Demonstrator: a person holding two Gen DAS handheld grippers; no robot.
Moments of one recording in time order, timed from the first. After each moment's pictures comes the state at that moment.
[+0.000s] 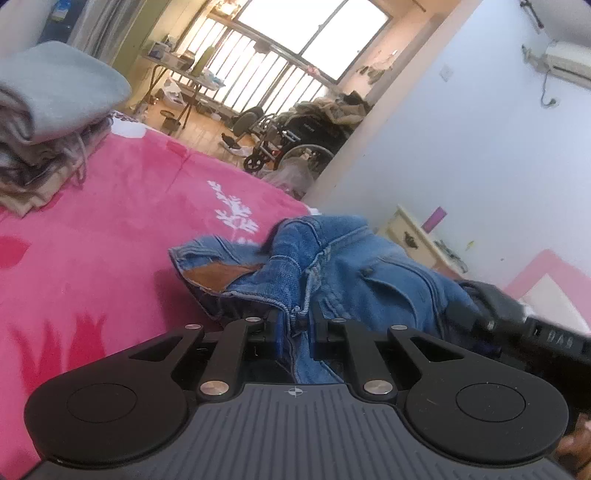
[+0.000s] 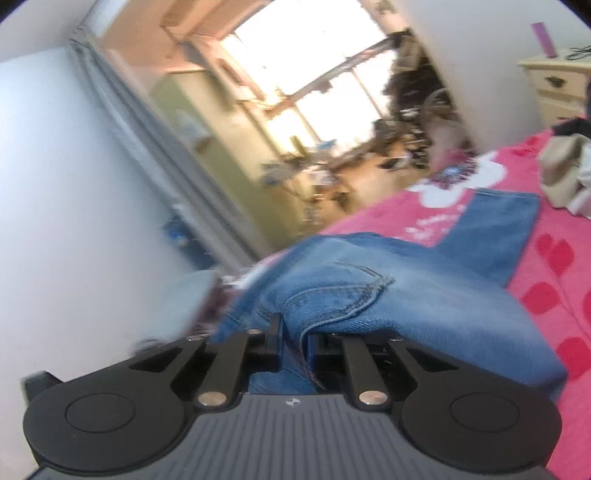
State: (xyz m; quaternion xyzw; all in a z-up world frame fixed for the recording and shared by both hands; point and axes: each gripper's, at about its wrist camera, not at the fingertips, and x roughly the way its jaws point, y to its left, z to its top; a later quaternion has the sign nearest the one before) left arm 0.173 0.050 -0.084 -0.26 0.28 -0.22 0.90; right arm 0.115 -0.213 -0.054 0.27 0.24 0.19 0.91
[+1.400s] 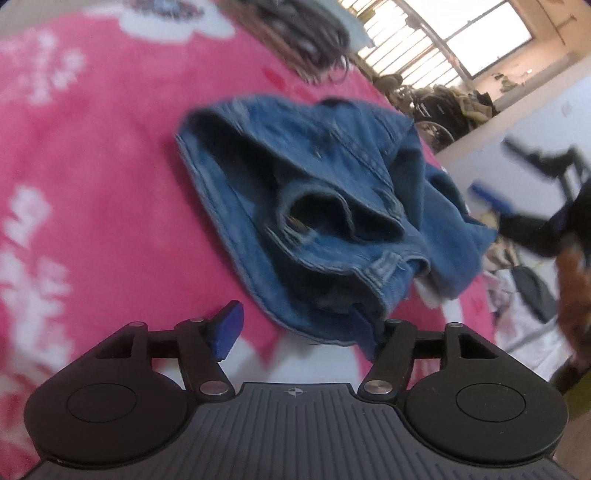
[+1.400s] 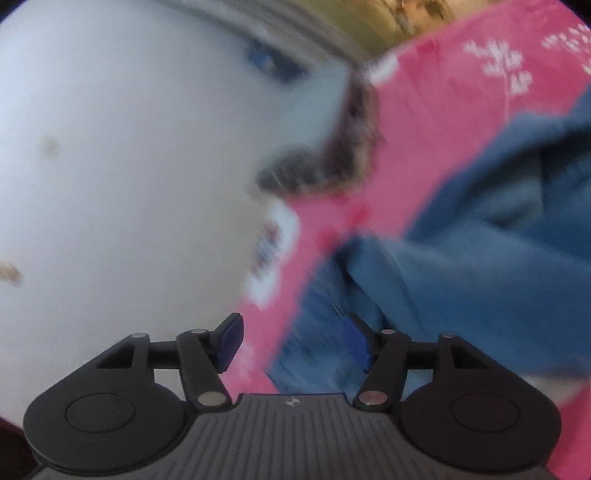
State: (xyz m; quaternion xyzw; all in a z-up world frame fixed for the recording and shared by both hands) left arm -0.005 0.212 -0.170 -0.37 0.43 -0.04 0.83; right arm 0.172 -0.089 -0.048 0.26 0.52 0.37 0.73
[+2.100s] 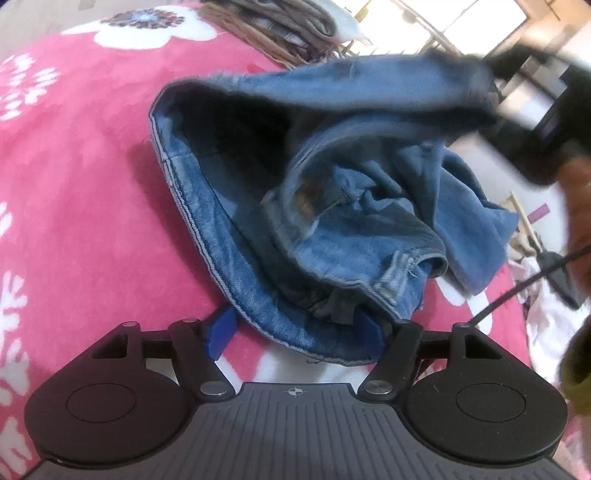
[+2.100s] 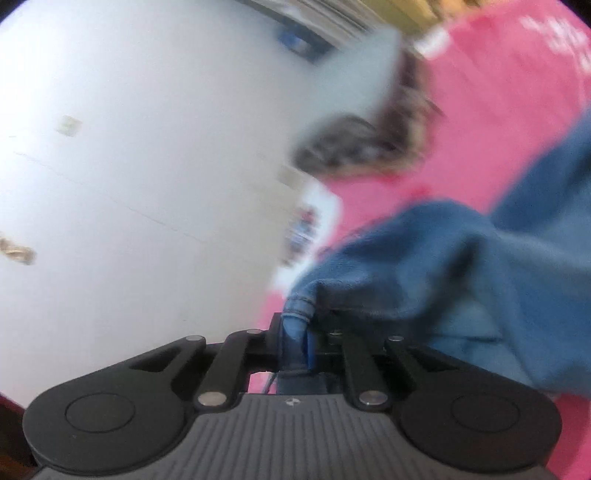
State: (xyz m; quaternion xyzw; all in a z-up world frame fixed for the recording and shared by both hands) left arm -0.014 0.181 -0.171 -0.29 0.42 -0.01 0.86; right arm 0.169 -0.038 -0.046 0.29 0.46 0.44 0.71
